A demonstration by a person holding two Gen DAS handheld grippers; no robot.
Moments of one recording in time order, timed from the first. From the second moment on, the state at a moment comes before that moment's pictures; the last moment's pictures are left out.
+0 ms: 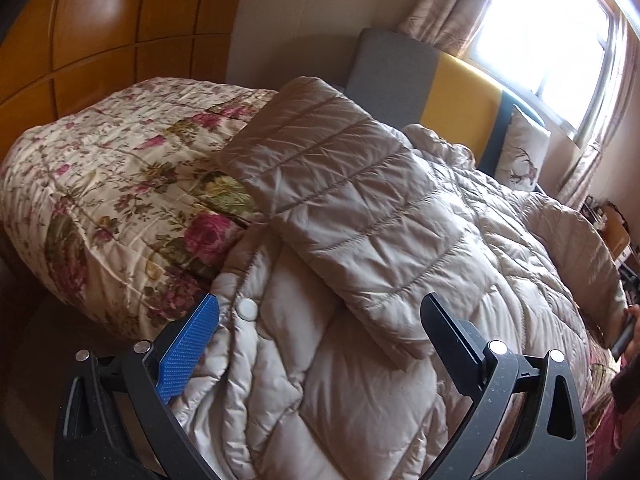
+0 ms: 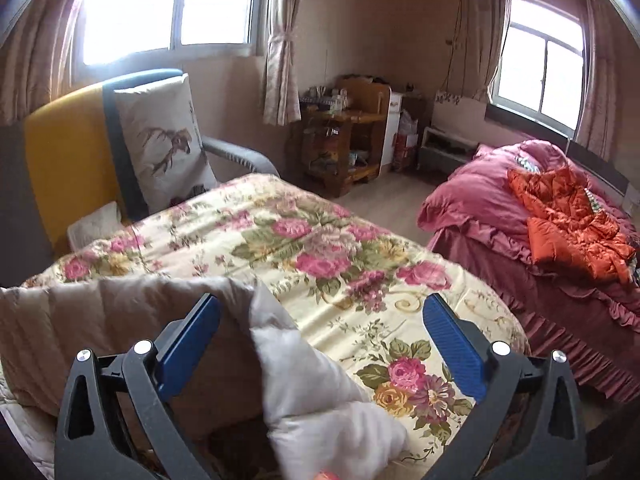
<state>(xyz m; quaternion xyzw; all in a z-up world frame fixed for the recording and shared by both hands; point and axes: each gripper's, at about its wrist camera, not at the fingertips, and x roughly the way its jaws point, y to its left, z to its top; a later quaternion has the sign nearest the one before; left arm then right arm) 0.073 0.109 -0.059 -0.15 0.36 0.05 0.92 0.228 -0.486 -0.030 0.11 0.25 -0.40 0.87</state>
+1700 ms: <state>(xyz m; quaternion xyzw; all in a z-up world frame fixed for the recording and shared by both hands) 0.127 0.186 0.000 -0.05 0.28 0.04 0.96 0.277 -0.210 -0.126 0.06 0.39 0.01 0.92</state>
